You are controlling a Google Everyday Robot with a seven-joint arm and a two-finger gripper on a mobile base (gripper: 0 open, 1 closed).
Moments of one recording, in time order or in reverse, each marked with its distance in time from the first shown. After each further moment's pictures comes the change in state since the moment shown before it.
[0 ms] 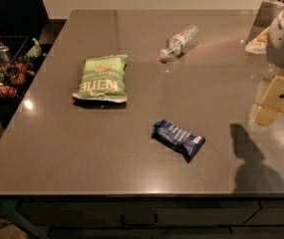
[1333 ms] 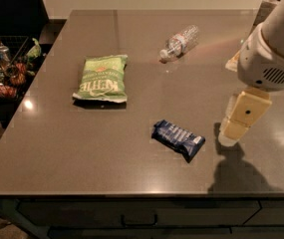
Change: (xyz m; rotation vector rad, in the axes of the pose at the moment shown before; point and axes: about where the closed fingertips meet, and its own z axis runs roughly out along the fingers) arm -0.026 0.021 0.034 -0.046 -0.031 0.070
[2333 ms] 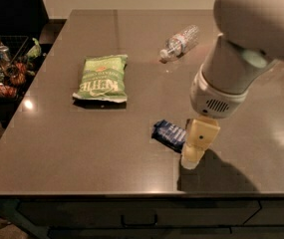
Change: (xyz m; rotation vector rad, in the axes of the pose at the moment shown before) arm -0.036 0.037 0.077 -0.134 0.050 -0.006
